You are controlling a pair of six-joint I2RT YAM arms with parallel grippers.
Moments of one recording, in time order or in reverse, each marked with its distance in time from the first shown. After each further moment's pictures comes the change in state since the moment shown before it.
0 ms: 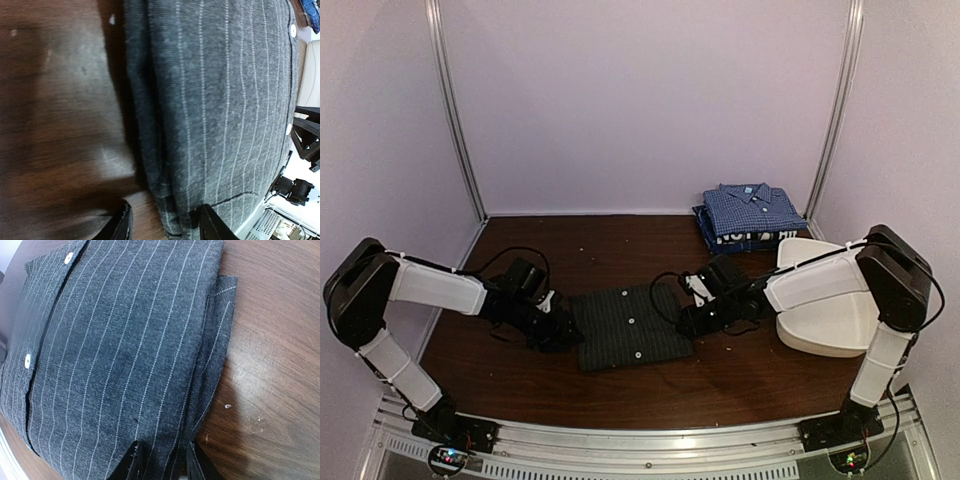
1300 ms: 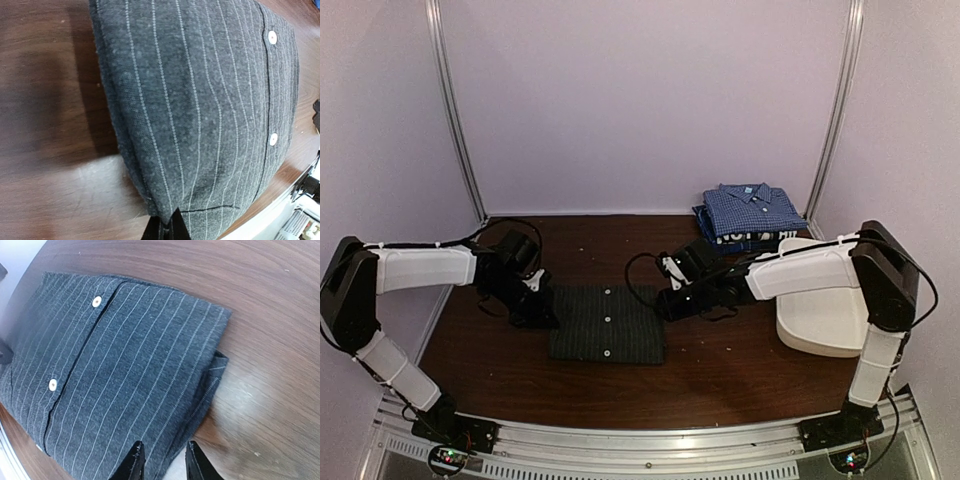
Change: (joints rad) left arm 0.075 -0.035 0.226 -0.412 -0.125 0.232; right arm 0.067 0.051 0.207 -0.076 0.097 0.006
